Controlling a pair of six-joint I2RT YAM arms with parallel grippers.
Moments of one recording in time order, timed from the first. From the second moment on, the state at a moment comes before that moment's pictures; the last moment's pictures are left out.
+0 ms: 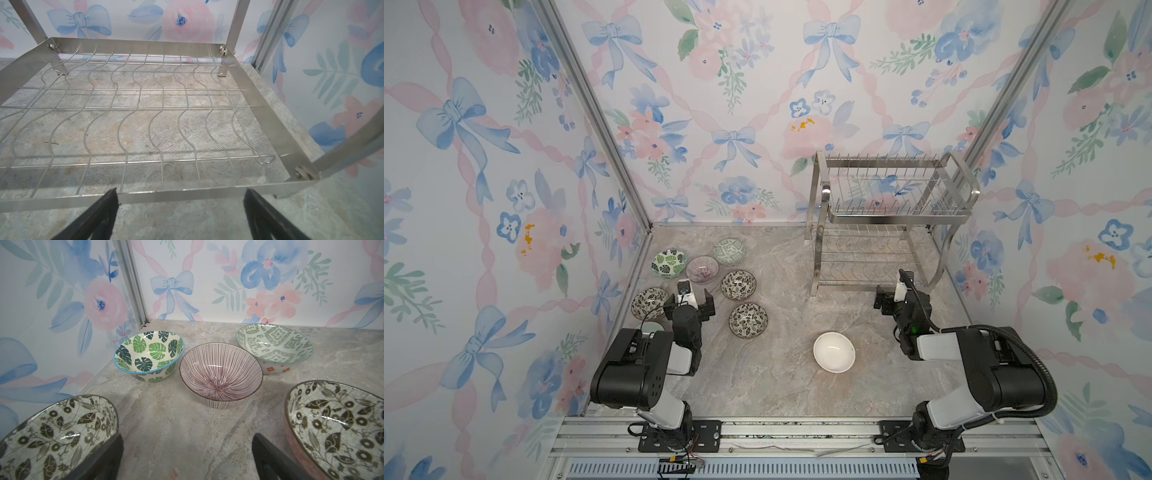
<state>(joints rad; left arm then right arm) -0.08 1.56 0.23 1.10 -0.31 -0.01 0.07 1.55 0.38 0.83 0.17 -0.01</state>
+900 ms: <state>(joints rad) -0.05 1.48 0.23 1.03 -0.29 -0.02 0.07 1.53 0.38 0.80 0.22 -0.01</state>
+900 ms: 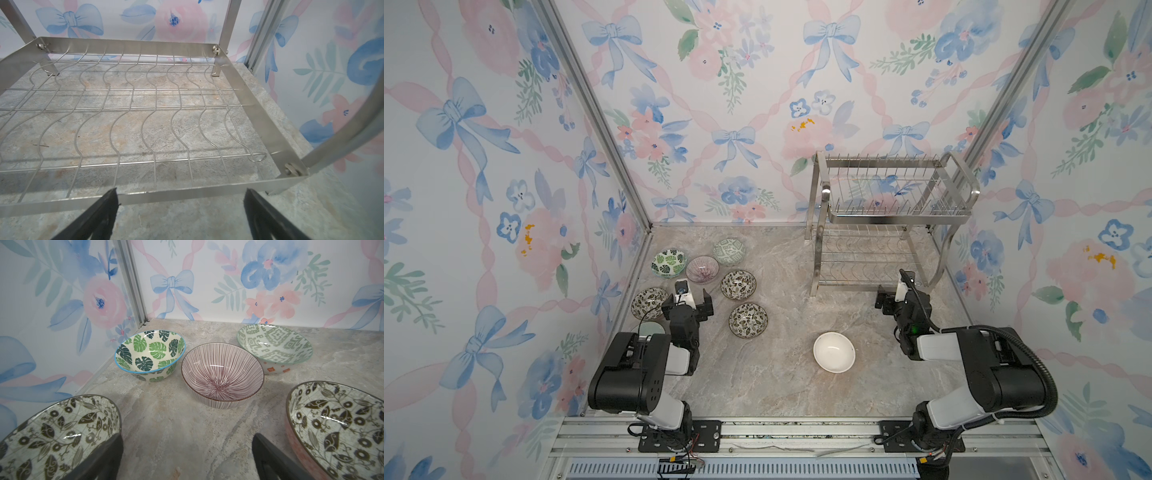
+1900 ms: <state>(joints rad) -0.87 1.71 1.07 0.36 -0.58 -0.28 0.12 0.85 0.56 -0.21 0.42 0.39</state>
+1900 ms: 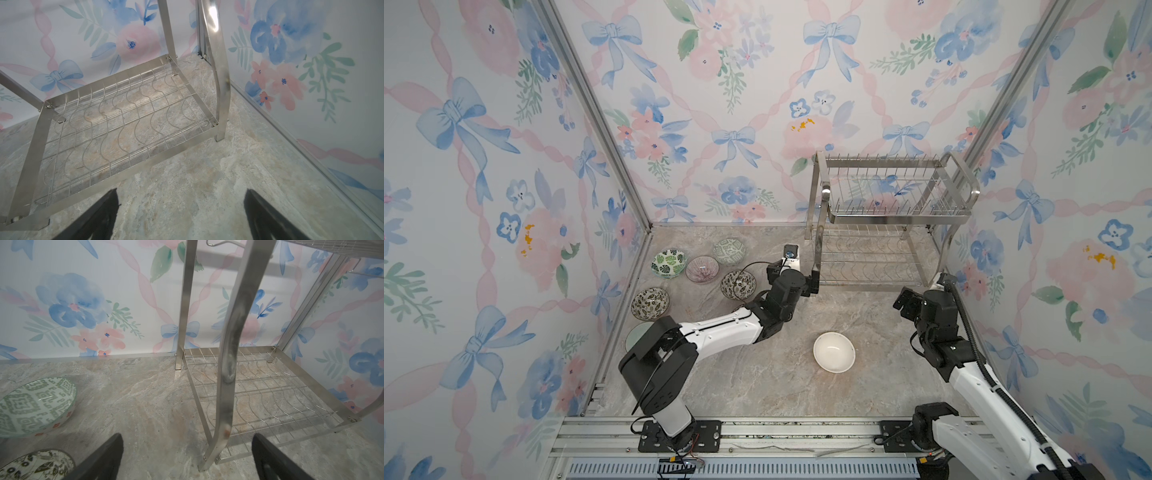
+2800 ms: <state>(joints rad) -0.88 2.07 1.42 0.27 -0.69 -0.38 -0.01 0.91 0.60 -0.30 0.28 0.46</state>
